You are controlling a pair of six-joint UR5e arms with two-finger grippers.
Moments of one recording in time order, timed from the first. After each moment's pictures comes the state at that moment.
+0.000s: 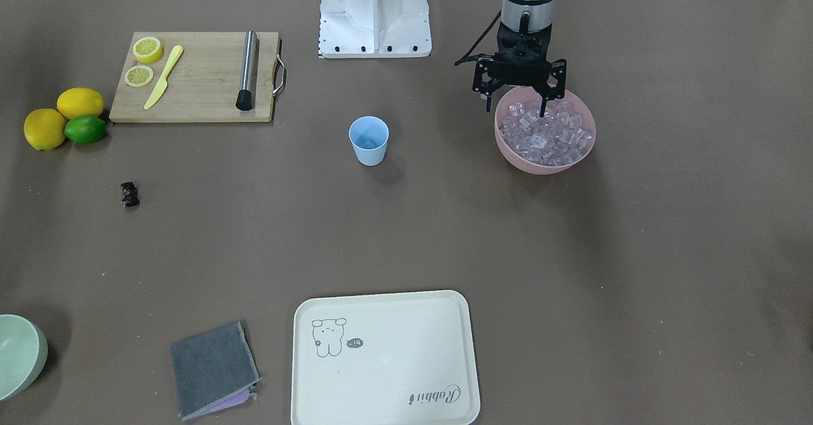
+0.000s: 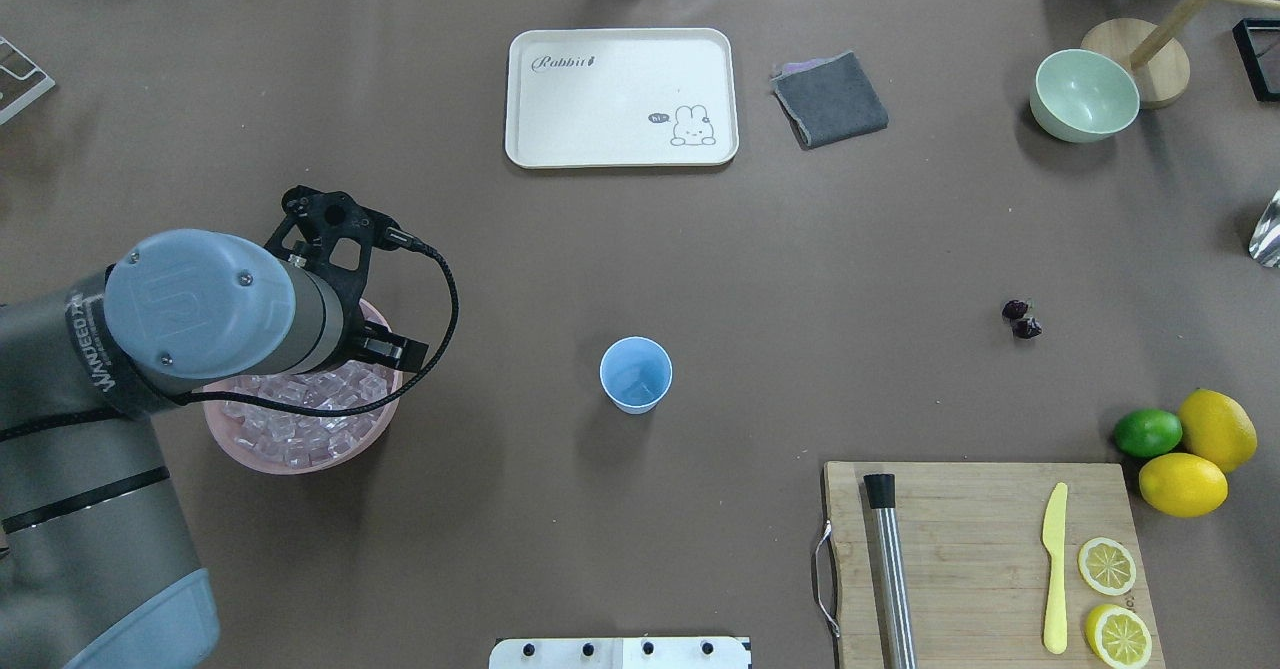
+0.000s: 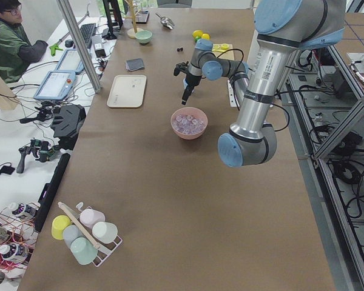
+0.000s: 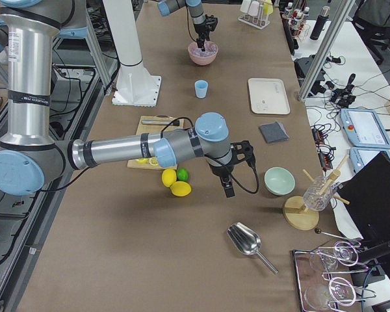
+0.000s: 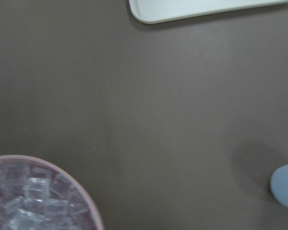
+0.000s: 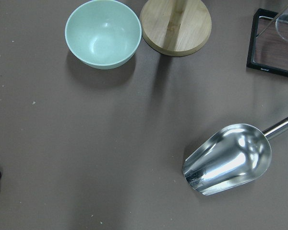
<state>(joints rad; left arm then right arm) -0.51 -1.93 -2.14 -1.35 -1.62 -0.89 1.52 -1.68 1.85 -1.35 2.29 0.07</state>
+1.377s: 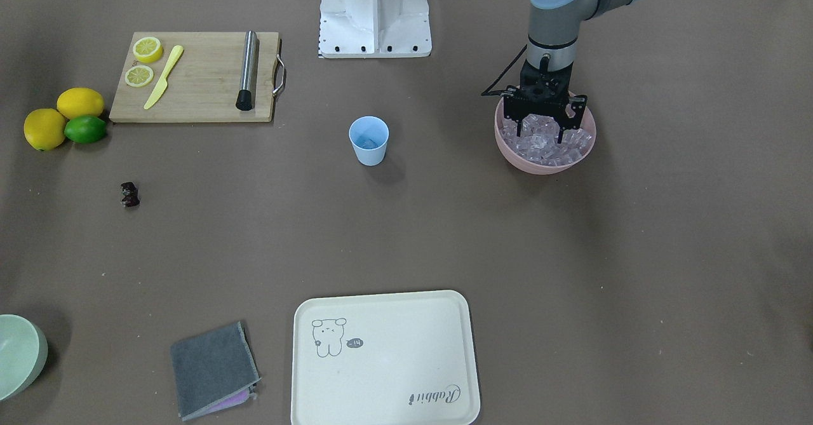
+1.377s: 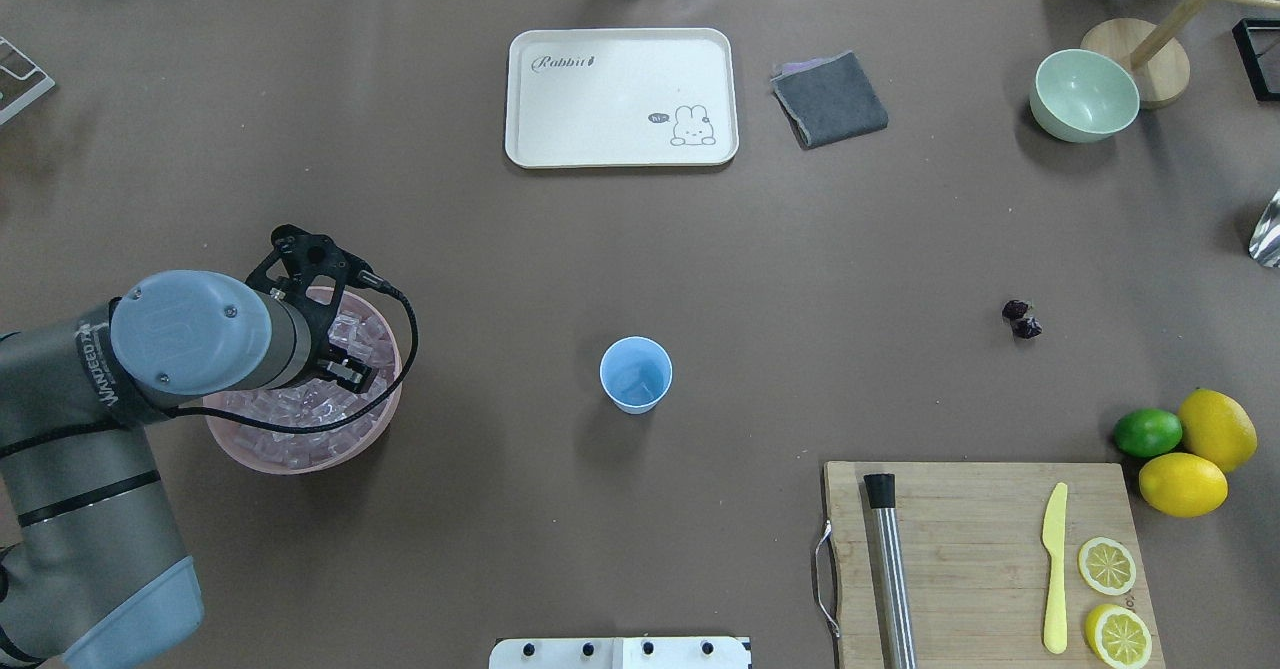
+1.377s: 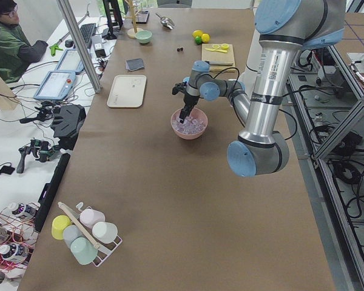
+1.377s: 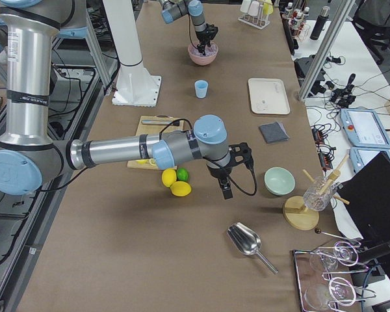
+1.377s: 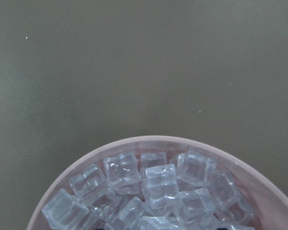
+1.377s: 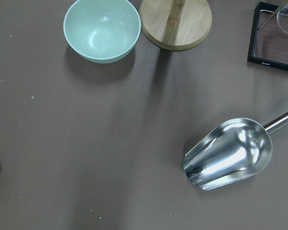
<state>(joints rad) -0.50 -1.81 -2.03 -1.54 -1.62 -0.77 1.52 -1.69 1.85 -1.35 2.30 0.07</state>
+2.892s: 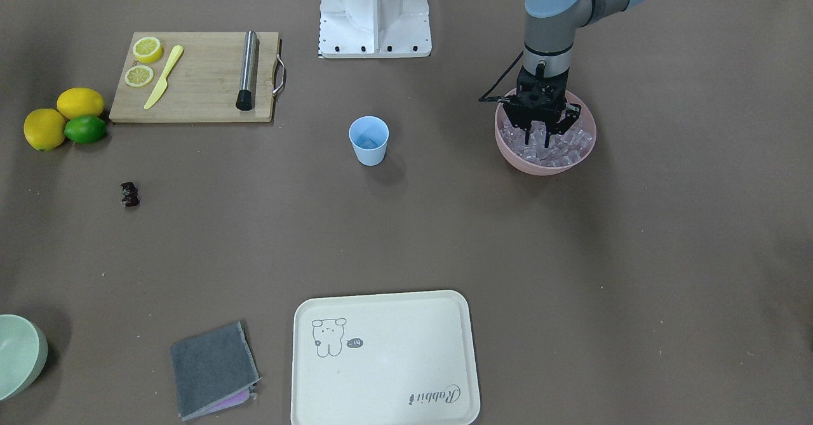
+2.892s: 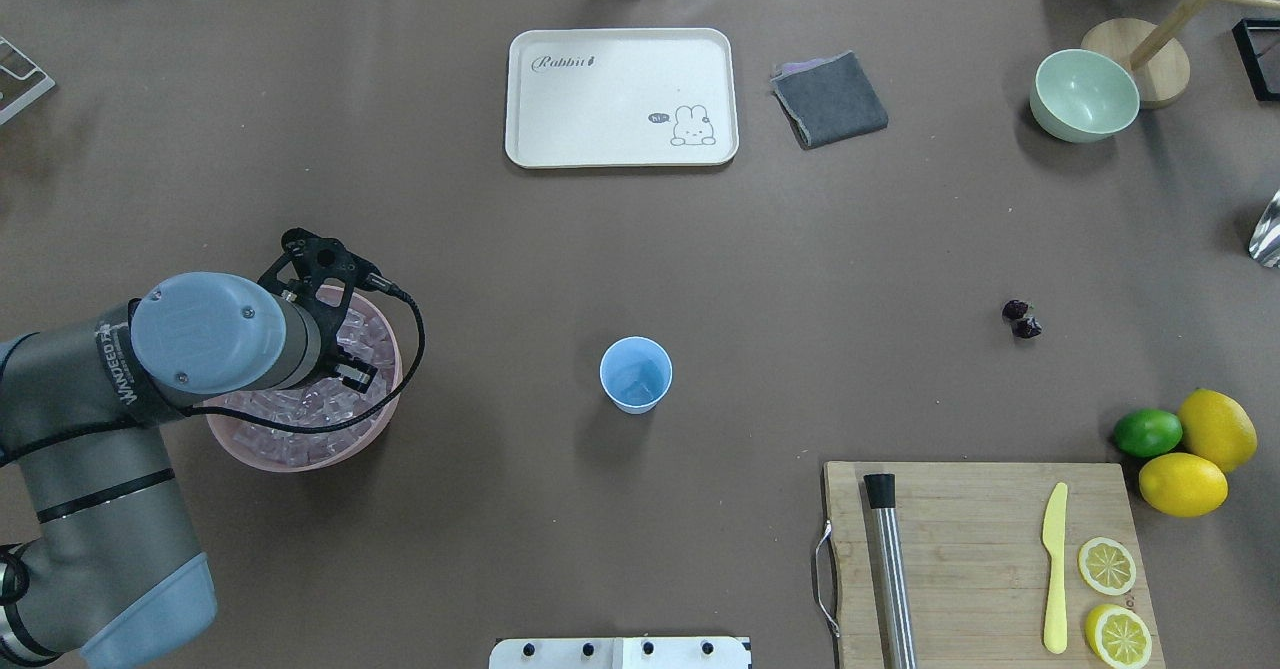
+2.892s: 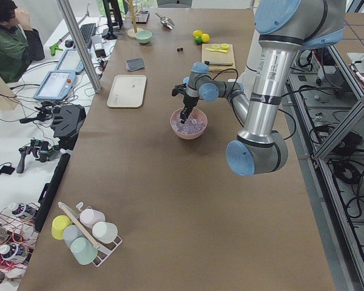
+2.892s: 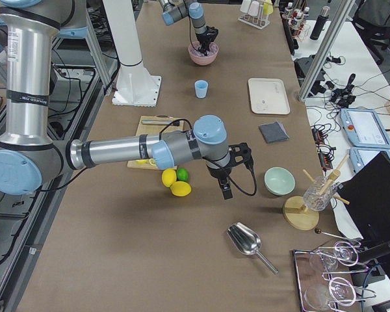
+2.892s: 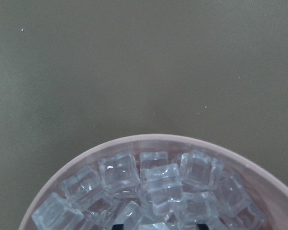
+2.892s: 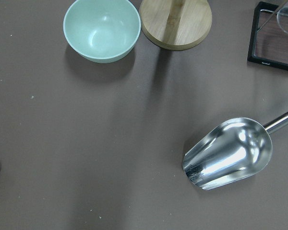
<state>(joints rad) -0.50 -1.82 -2.01 -1.54 -1.62 -0.77 1.52 -1.69 1.85 -1.35 2.30 0.07</state>
